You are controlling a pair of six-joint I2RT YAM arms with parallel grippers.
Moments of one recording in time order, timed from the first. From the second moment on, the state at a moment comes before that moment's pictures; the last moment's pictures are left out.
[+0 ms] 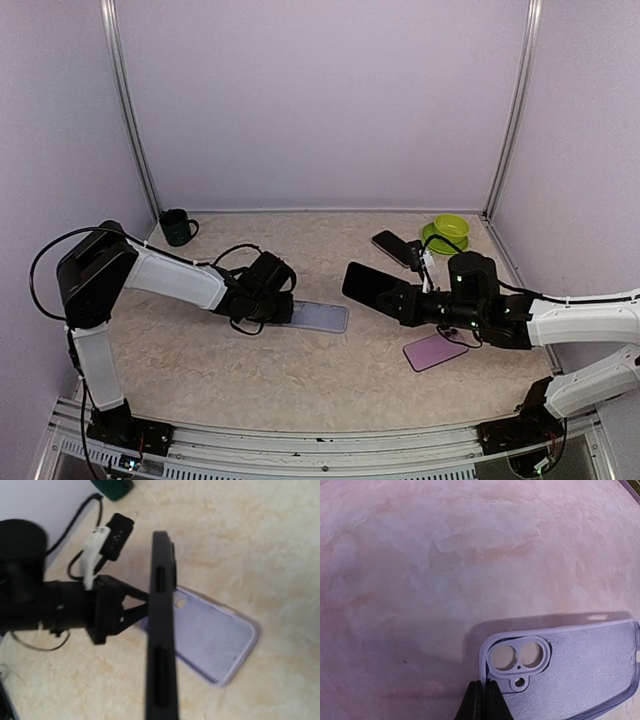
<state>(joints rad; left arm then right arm) -0.81 1.91 1.05 -0.08 -0.23 -0.59 0.84 1.17 0.55 0.27 -0.09 0.59</state>
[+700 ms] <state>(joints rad) -0.95 1.84 0.95 -0.08 -0.30 -0.76 0.81 1.54 0.76 0.12 -0.34 0.68</state>
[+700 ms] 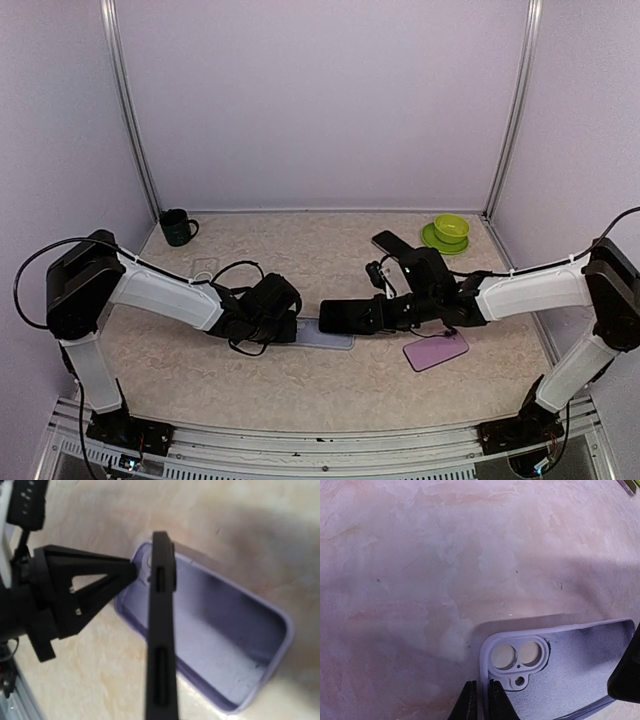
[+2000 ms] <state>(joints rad) -0.90 1.62 0.54 0.50 -0.15 -0.86 0.81 1.76 0.95 0.05 -0.51 0.78</state>
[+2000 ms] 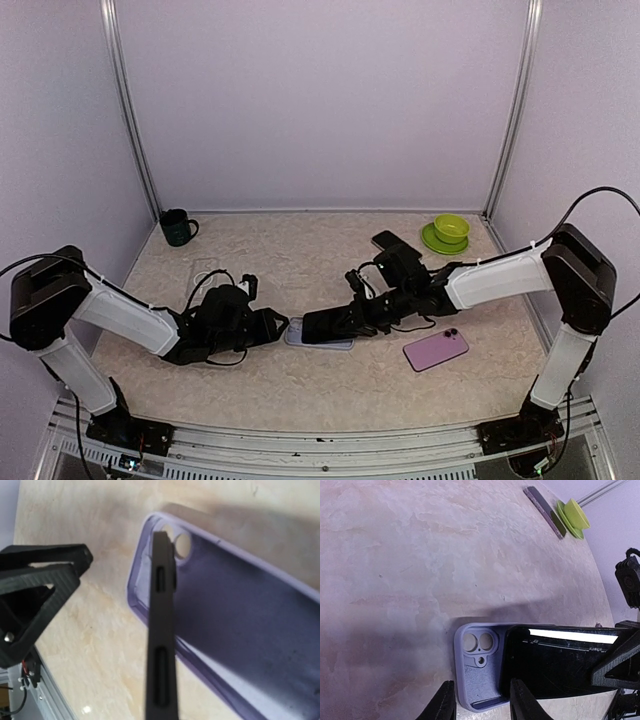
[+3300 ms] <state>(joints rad) -0.91 1.75 0.53 0.67 -0.12 -0.90 0.70 1.95 0.99 0.20 -0.84 0.95</state>
